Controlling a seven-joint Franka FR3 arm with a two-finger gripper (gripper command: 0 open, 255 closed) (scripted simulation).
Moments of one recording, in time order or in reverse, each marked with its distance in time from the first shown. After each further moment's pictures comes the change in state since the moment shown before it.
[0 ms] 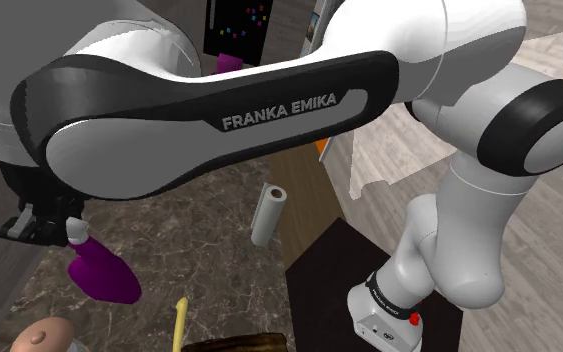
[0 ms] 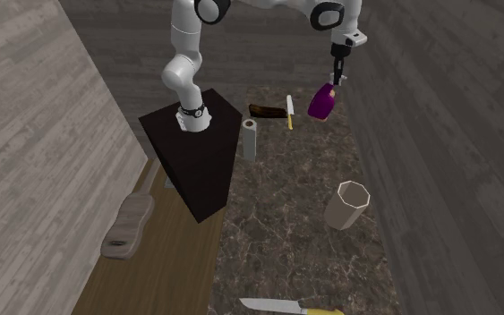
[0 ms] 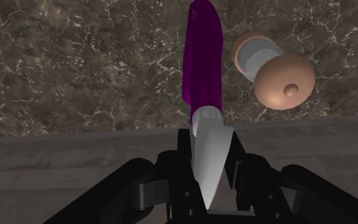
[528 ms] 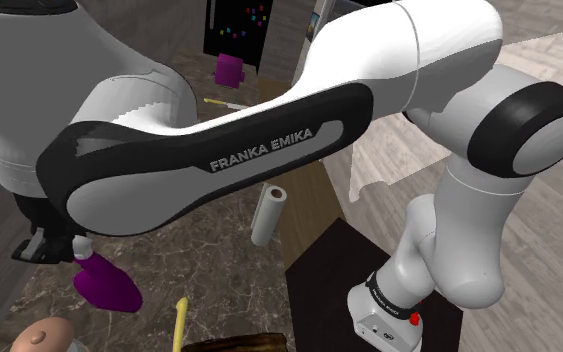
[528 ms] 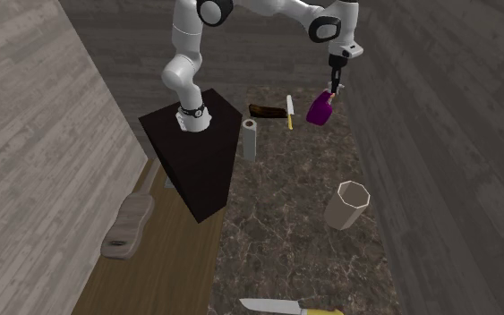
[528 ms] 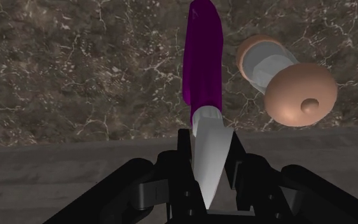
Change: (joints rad) arm 0.000 0.029 -0.005 -0.067 -0.012 0.095 0.011
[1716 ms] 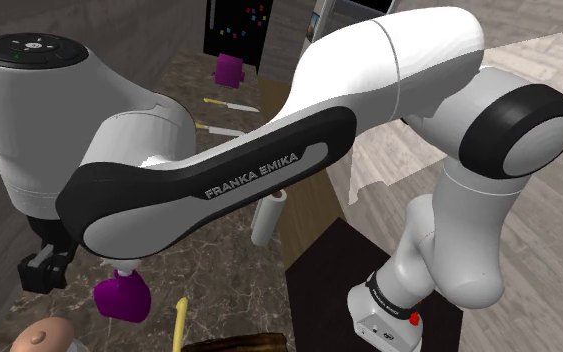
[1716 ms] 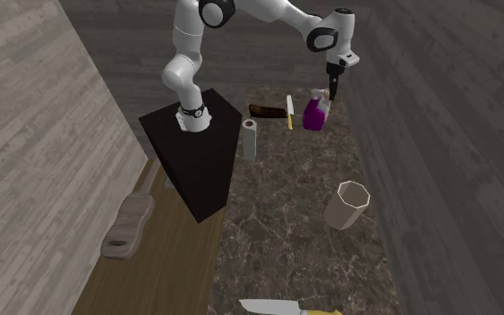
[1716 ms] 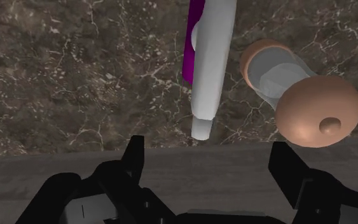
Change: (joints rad) arm 0.001 0.024 -0.005 -0.054 -0.011 0.078 0.011
